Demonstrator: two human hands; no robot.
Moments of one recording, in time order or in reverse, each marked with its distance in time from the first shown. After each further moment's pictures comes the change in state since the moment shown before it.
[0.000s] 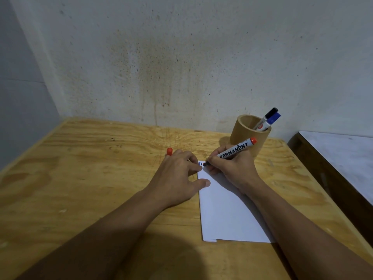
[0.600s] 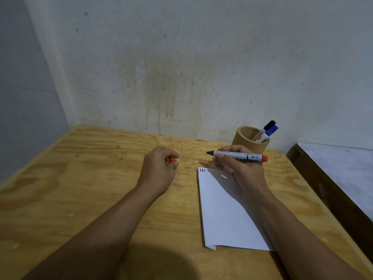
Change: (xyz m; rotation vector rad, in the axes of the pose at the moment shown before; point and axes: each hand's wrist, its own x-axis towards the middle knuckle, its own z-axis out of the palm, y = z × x) left_hand 0.012 -0.030 -0.018 -0.205 0.349 -0.310; right_hand -0.008 -0.023 -0.009 0.484 0.061 0.065
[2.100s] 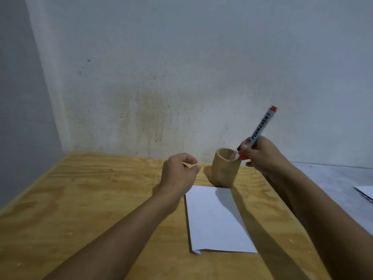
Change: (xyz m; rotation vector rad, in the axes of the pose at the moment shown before) left_hand -0.007 0.094 0.002 -0.409 -0.056 -0.139; right_hand 0.017 -0.120 -0.037 -0.871 0.092 -0.049
